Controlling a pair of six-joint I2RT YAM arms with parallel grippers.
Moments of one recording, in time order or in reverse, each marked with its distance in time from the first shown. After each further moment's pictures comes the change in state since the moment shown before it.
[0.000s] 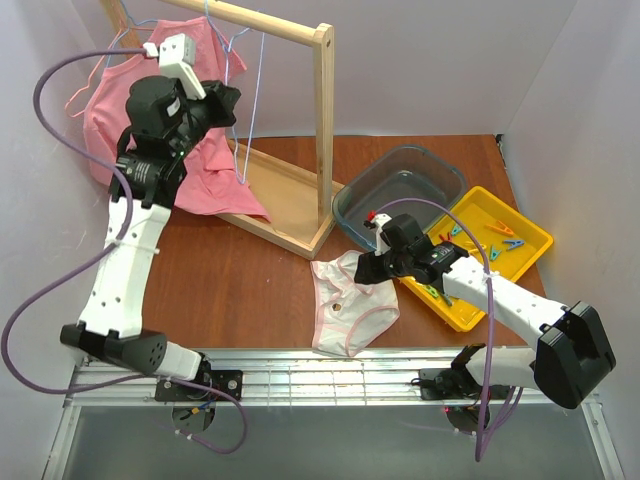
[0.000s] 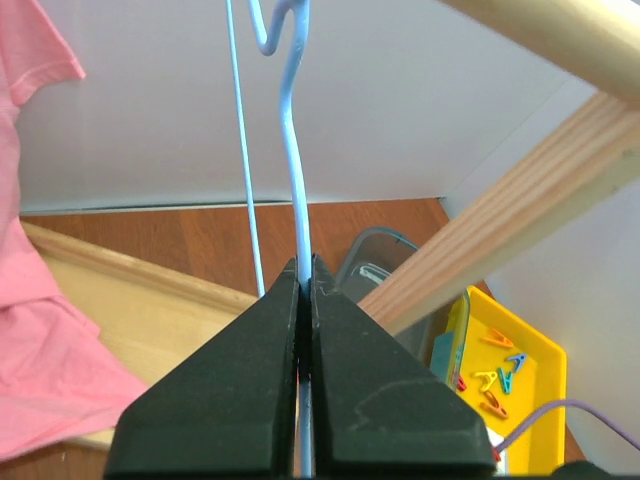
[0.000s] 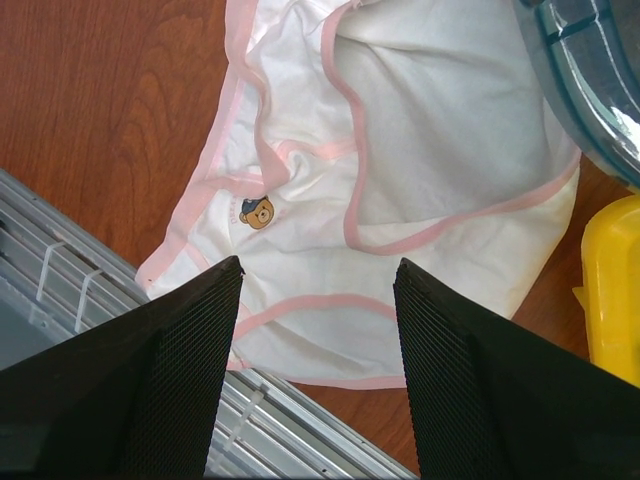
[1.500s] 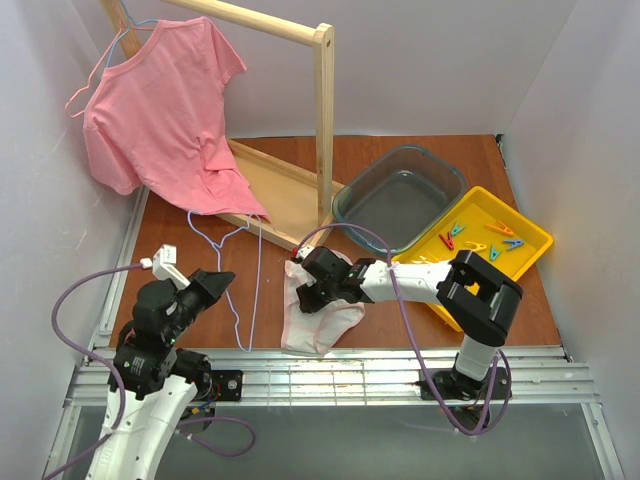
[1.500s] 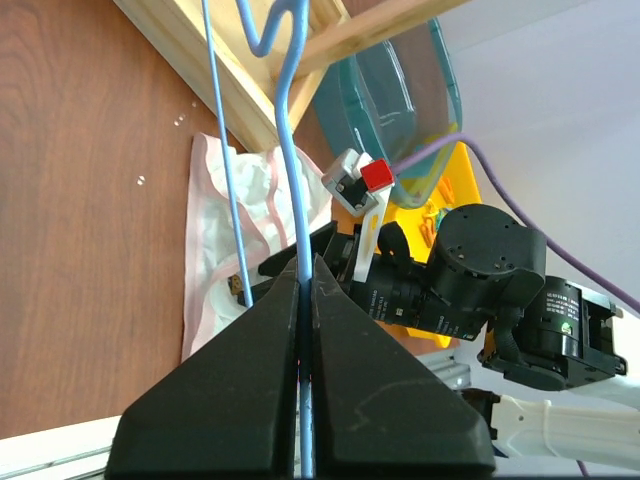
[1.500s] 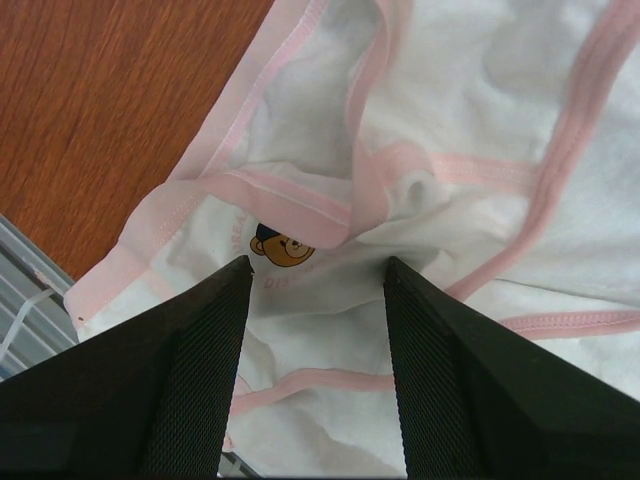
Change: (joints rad) left arm 0.000 -1.216 -1.316 -0.172 0.024 -0.528; right arm 0.378 0.520 0.167 0.264 0.116 0.076
